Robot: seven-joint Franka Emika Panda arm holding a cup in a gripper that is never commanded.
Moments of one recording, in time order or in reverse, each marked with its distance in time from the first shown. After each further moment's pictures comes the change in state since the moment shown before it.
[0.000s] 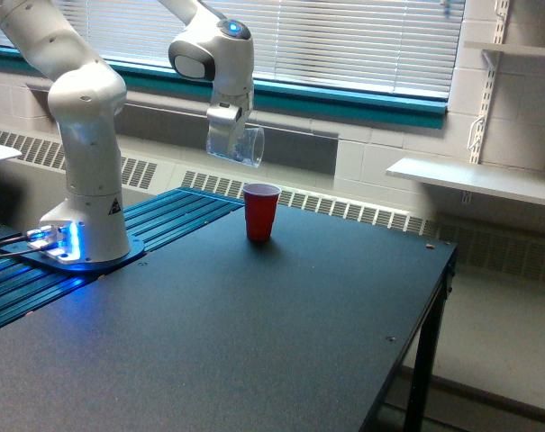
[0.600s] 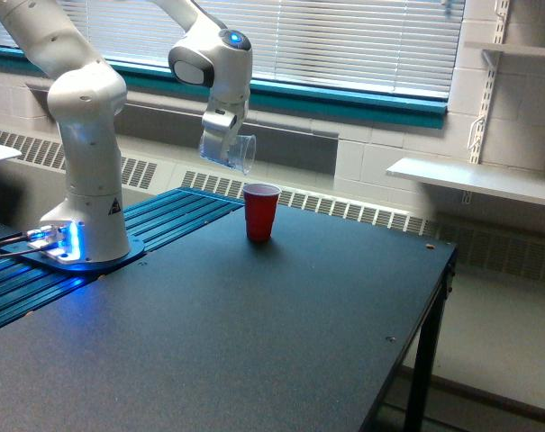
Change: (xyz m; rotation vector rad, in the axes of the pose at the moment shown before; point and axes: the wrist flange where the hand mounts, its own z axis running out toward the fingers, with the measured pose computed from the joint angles) arm -0.014 0.005 0.024 -0.053 -0.040 0.029
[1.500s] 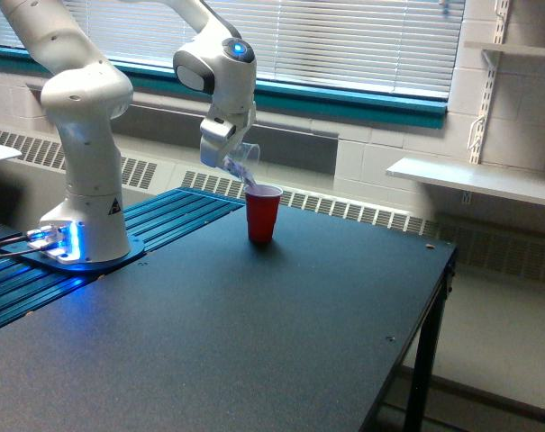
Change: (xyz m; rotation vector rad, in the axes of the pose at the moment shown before) arm 0.032 0.008 -0.004 0.017 -0.064 0.140
